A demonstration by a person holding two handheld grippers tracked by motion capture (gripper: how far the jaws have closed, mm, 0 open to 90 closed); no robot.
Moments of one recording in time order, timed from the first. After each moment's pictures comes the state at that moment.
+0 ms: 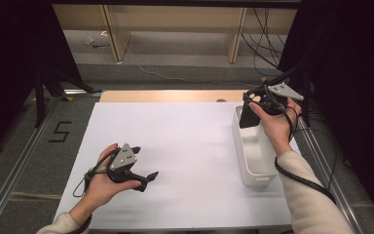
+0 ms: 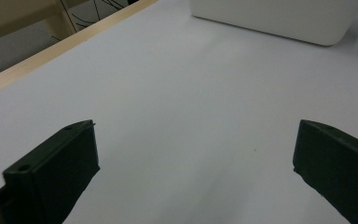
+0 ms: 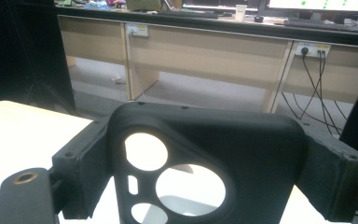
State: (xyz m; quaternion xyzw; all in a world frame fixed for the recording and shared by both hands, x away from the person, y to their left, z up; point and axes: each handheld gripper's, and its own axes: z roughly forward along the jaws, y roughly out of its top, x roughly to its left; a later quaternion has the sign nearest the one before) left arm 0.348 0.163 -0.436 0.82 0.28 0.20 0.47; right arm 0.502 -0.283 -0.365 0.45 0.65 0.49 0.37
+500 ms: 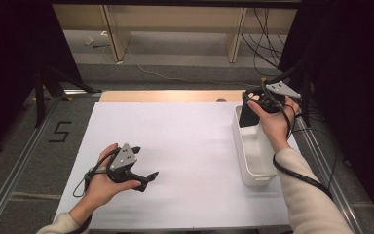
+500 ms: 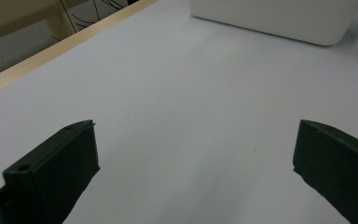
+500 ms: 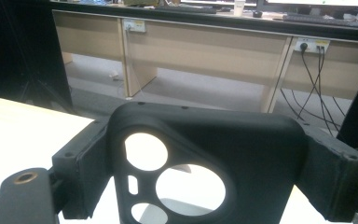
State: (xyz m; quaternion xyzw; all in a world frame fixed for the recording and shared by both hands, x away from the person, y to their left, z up) left arm 0.348 0.162 -0.437 0.82 0.28 0.19 0.47; right arm 0.512 -0.281 -0.368 0.45 0.65 0.48 0.37
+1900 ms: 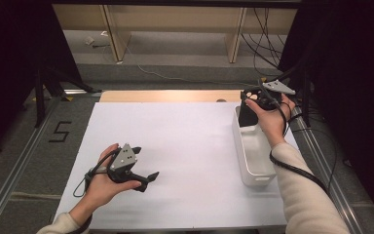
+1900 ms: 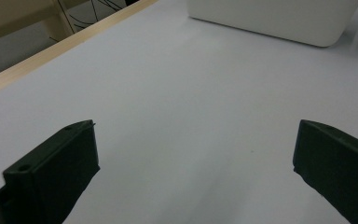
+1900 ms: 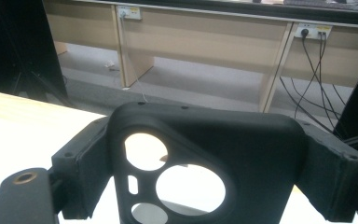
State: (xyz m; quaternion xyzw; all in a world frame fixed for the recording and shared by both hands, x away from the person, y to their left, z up) left arm 0.348 0.161 -0.436 0.82 0.28 0.19 0.47; right arm 0.532 -0.281 -0.379 0.47 0.66 0.47 0.36
